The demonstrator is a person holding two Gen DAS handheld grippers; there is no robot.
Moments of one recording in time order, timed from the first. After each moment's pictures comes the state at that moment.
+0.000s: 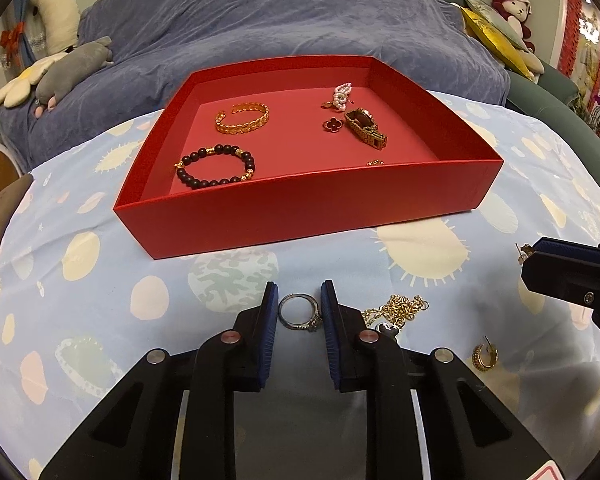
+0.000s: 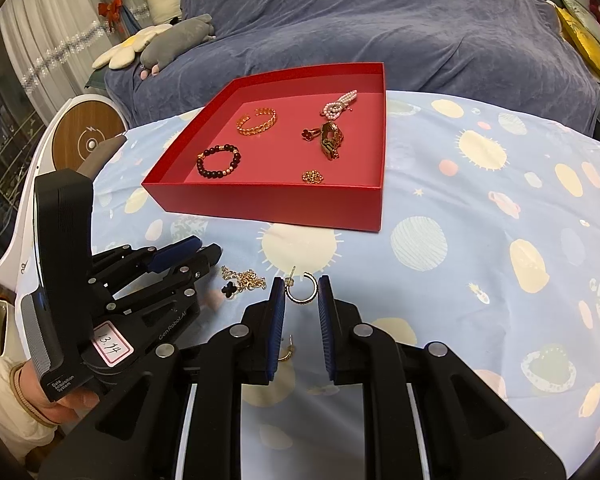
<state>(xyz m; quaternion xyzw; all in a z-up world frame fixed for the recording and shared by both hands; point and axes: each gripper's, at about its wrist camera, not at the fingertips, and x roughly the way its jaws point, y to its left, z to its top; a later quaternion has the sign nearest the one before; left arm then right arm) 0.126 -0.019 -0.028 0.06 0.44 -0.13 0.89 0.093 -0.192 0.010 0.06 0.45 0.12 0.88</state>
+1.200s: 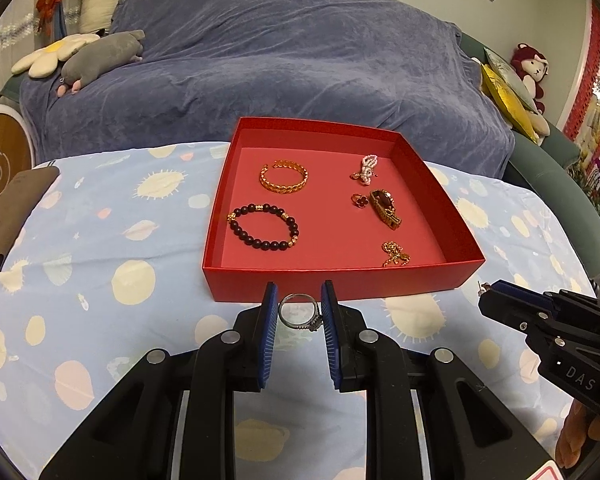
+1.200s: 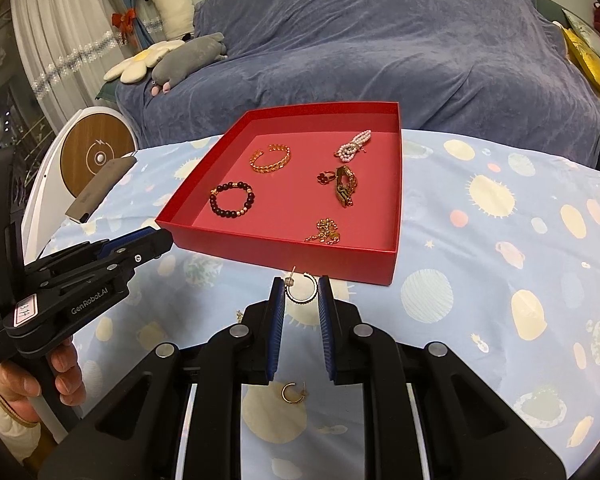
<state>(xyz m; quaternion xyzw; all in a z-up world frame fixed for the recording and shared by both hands) 0.129 0.023 0.032 -0.02 0.41 -0.12 0.91 0.107 -0.183 0.033 0.05 0.41 0.14 0.90</state>
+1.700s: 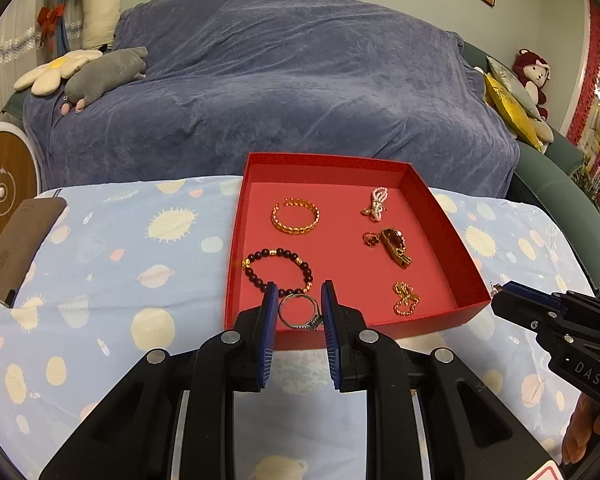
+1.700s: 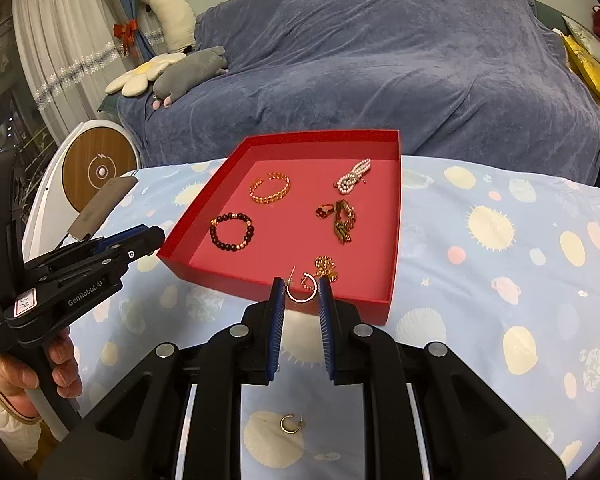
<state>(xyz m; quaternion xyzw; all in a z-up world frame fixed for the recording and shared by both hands) 0.156 0.028 0.060 -0.01 0.38 -0.11 0.92 0.131 -0.187 0.055 0.06 0.39 0.14 0.91</state>
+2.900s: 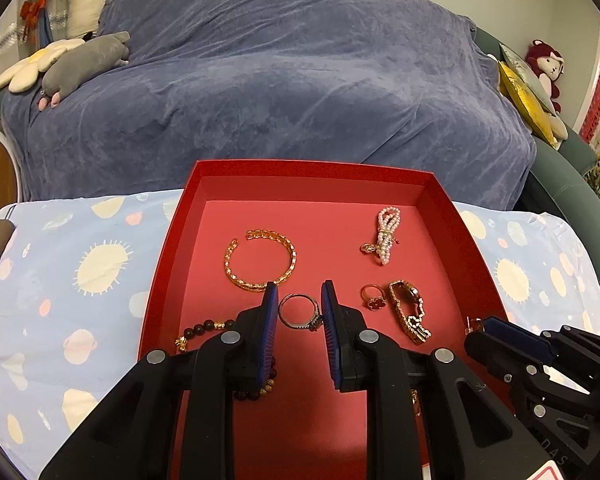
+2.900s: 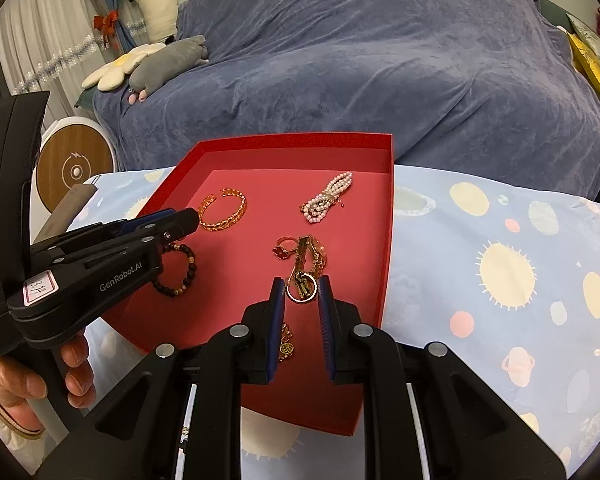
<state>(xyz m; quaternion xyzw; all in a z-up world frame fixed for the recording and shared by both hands) 0.260 -0.021 0.022 -0.01 0.41 -0.11 0.90 0.216 -0.189 0.017 0.05 0.41 0.12 0.90</state>
